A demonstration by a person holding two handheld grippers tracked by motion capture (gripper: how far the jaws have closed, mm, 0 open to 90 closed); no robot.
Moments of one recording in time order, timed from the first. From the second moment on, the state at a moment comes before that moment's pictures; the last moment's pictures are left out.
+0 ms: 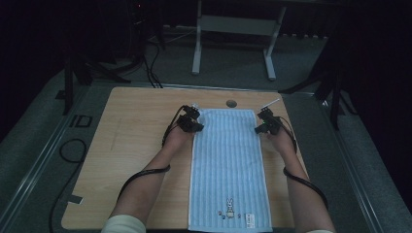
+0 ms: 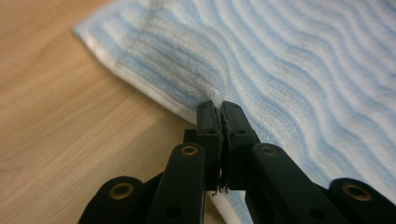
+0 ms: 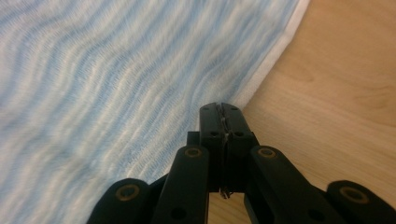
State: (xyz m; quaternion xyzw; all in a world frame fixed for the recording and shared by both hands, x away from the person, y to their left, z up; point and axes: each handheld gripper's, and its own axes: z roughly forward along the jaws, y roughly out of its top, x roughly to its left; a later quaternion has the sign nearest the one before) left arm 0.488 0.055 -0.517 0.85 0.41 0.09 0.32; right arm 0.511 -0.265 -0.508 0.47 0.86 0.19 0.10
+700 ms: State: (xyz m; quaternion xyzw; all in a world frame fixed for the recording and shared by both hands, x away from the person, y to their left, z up) left arm 0.401 0.073 -0.513 0.89 0.36 0.05 0.29; right arm 0.413 -0.273 -0.495 0.40 0.88 0.24 0.11
